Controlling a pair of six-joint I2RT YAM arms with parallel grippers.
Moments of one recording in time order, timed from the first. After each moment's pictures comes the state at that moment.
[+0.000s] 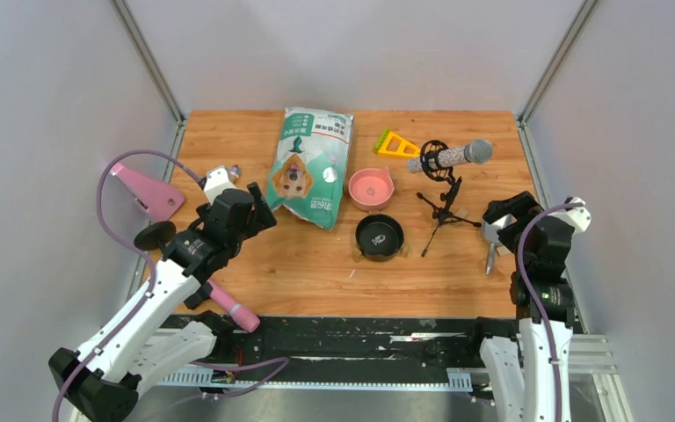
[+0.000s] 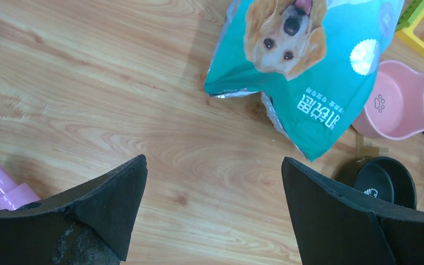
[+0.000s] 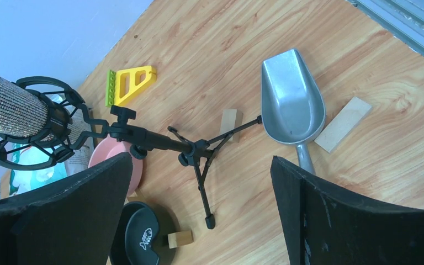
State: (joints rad) left arm -0.56 0.87 0.88 -0.70 -0.53 -0.74; right arm -0.15 0.53 0.71 -0.55 0.13 0.64
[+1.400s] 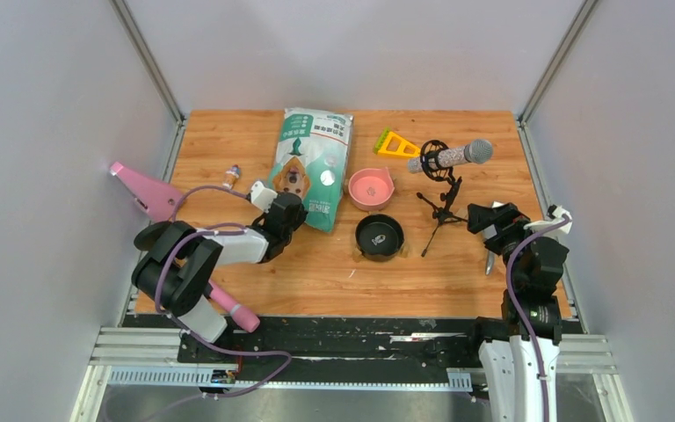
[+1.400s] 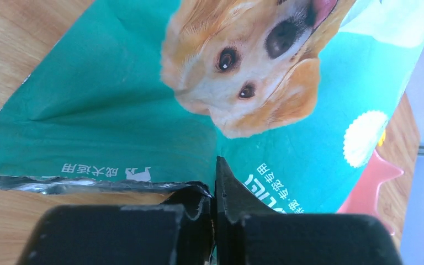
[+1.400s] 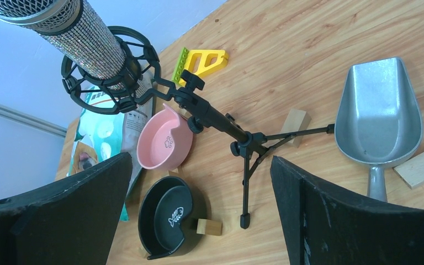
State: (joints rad) left arm -0.56 1.60 0.62 0.39 -0.50 -1.17; right arm -0.15 0.36 0.52 -0.32 -0.15 0.63
